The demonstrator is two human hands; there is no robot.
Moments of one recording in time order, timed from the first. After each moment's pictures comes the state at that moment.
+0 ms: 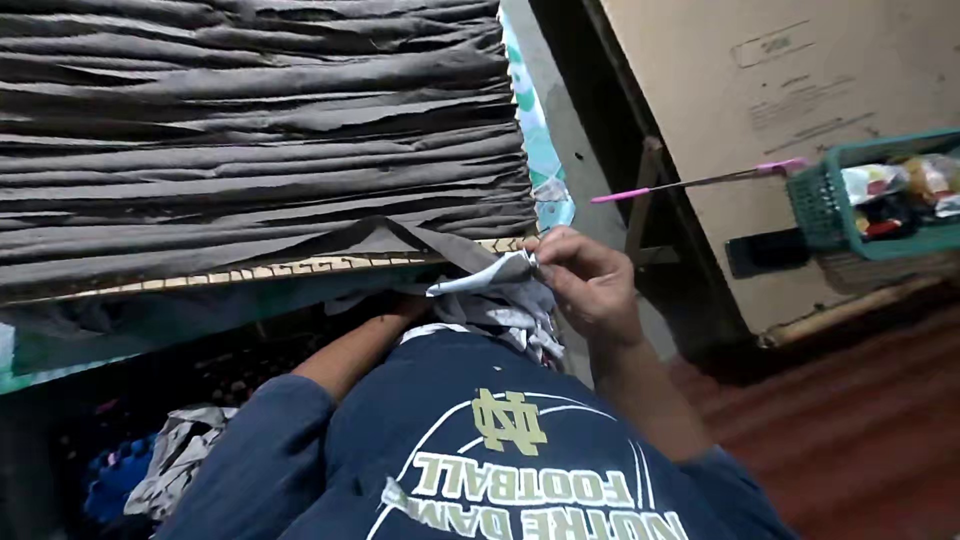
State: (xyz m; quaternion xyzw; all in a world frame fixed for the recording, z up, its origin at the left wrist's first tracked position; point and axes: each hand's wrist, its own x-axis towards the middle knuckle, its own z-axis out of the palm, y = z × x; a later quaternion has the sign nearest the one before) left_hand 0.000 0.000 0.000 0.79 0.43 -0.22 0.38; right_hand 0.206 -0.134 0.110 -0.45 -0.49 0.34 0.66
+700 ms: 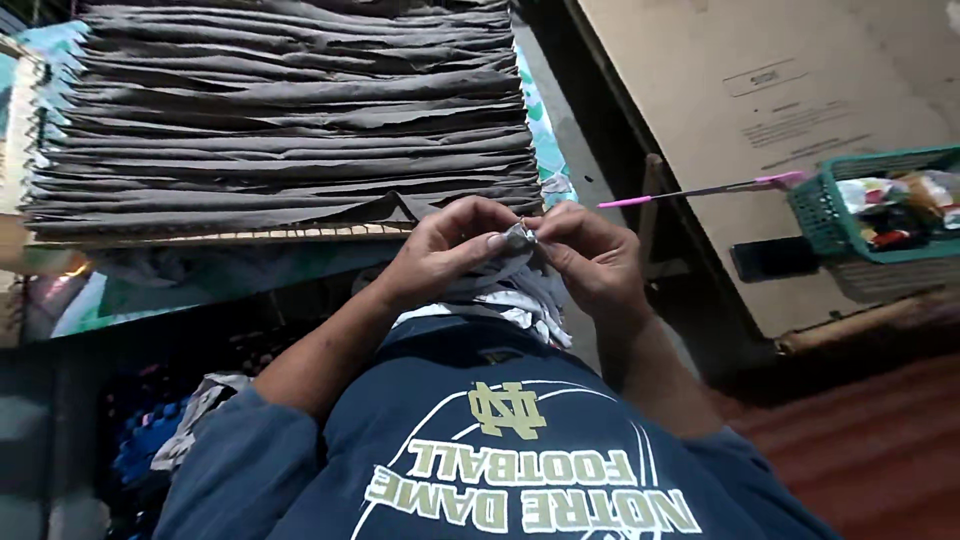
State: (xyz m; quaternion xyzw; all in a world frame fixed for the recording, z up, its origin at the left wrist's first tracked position) left_hand -0.003 -0.024 0.164 0.67 0.02 0.27 0.69; right_hand 0.183 -0.148 0.140 -0.39 -0.56 0.30 0.66
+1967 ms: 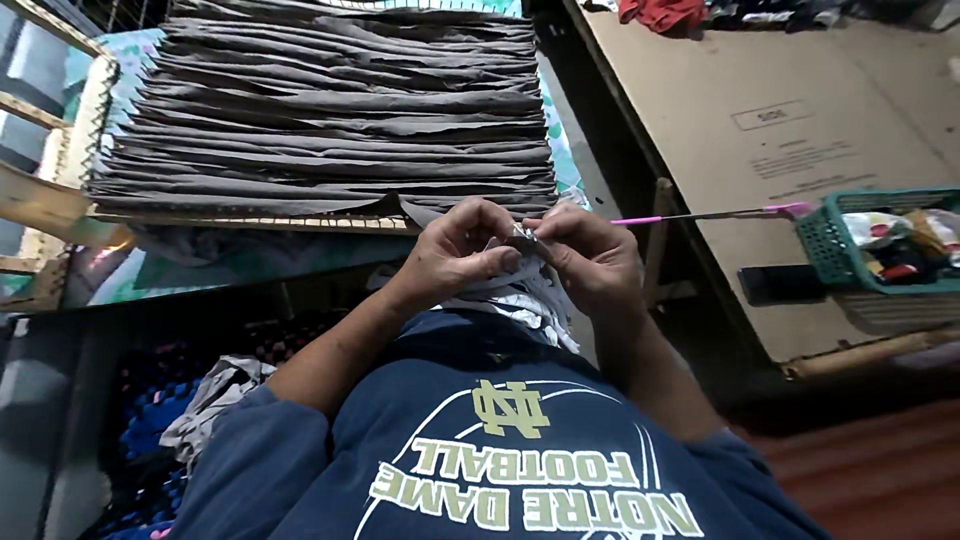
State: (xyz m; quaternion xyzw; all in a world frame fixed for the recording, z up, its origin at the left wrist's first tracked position) left_hand -0.024 -0.036 0.170 0.67 0.01 0.35 0.65; right_hand 0.160 -0.140 0.158 -0.37 -0.60 0.30 0.65
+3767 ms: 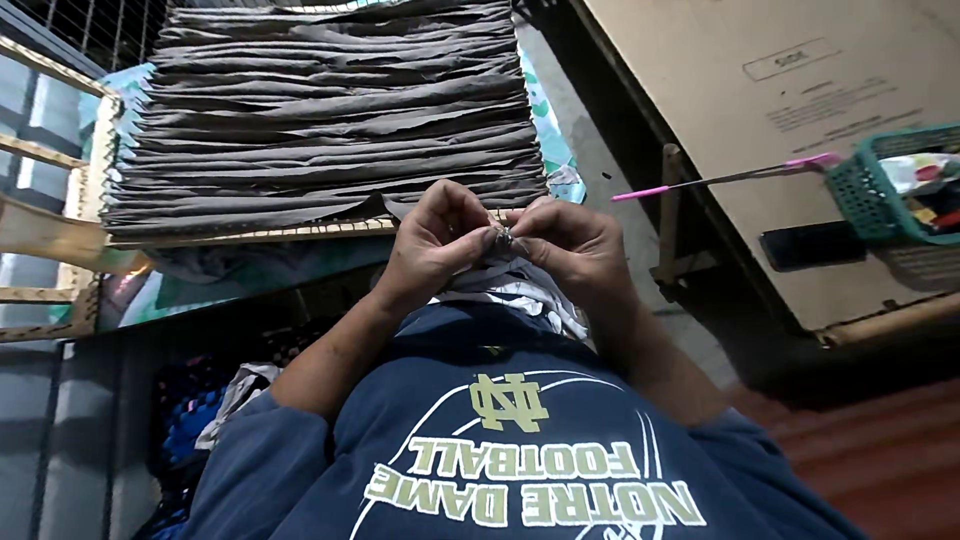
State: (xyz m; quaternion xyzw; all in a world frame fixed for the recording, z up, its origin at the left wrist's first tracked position) left_hand -0.016 -0.047 0.175 0.64 0.06 0.36 0.67; right_hand 0.158 -0.149 0.151 -0.35 -0.56 0.31 0.68
